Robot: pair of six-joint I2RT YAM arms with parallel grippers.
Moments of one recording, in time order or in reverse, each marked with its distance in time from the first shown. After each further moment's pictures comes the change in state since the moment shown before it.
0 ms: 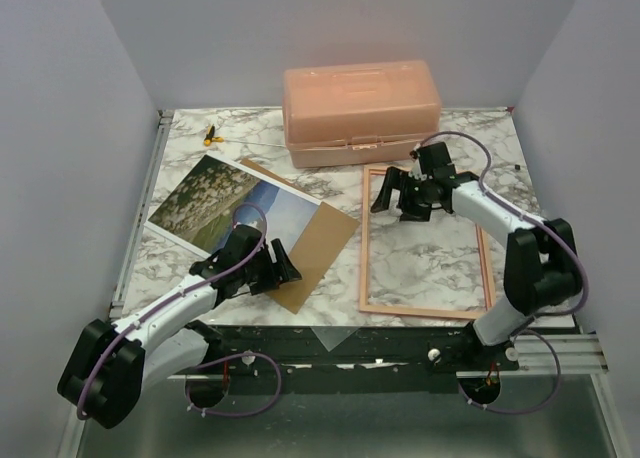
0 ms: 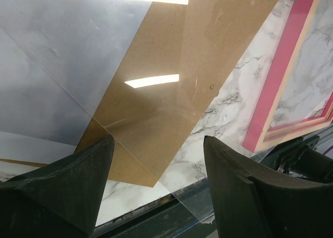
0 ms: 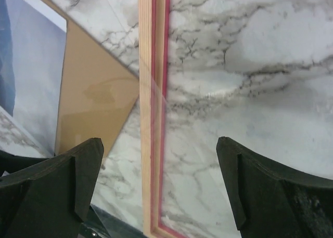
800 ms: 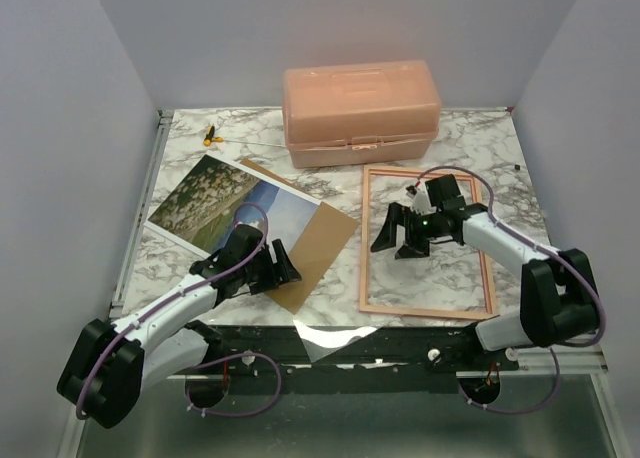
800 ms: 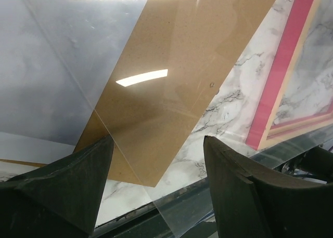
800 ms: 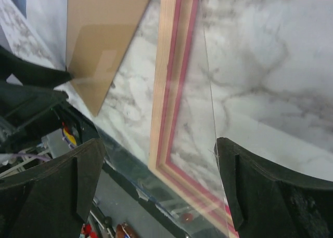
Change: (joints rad) left arm -0.006 0.002 0.009 -0.009 0.003 0.023; right arm -0.005 -0.083 -0.214 0.015 -0.302 -0.063
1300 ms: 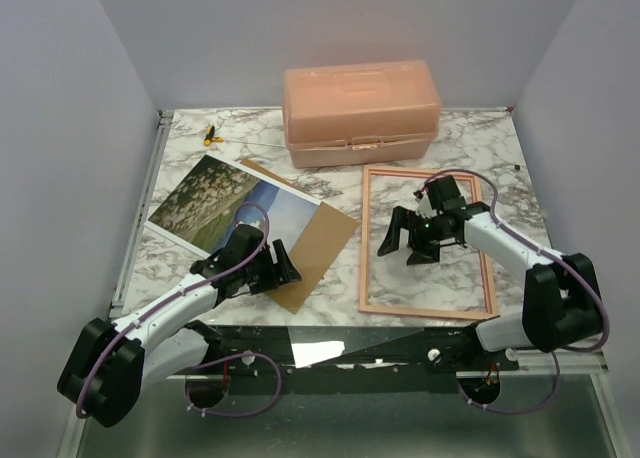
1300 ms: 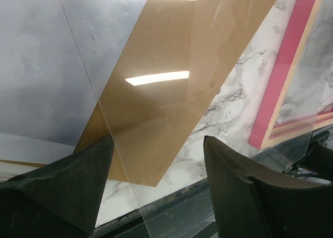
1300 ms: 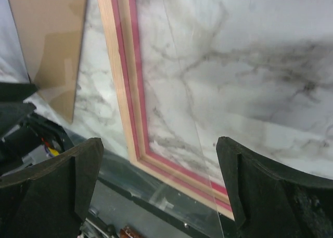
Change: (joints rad) left arm -0.005 0.005 0.003 -0.006 -0.001 0.013; right arm 0.003 -0.120 -0.064 -0.154 0.142 0.047
